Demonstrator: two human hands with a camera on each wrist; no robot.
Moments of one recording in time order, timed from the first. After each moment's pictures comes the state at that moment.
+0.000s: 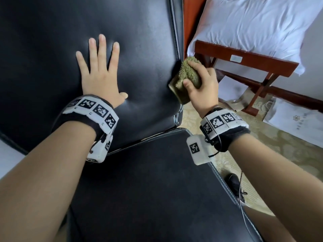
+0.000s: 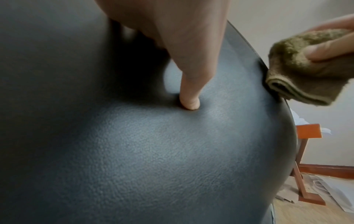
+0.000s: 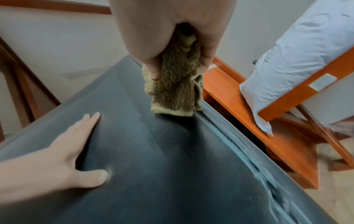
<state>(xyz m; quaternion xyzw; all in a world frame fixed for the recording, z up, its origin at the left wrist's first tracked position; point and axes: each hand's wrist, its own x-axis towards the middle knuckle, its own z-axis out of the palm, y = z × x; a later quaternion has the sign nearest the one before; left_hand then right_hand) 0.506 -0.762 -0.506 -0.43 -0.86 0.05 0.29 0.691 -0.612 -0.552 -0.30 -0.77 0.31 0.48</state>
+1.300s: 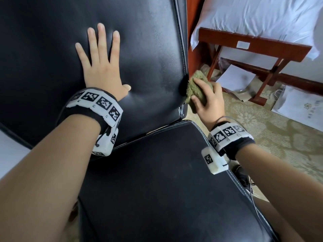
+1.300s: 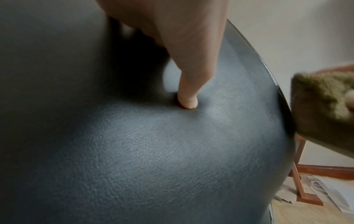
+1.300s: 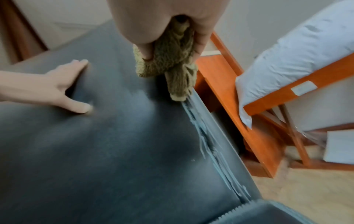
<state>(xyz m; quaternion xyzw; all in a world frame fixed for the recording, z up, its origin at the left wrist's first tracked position) 0.507 -0.761 -0.507 -0.43 -0.85 0.04 0.30 0.712 -0.623 -0.620 -0.30 -0.80 0.26 0.45</state>
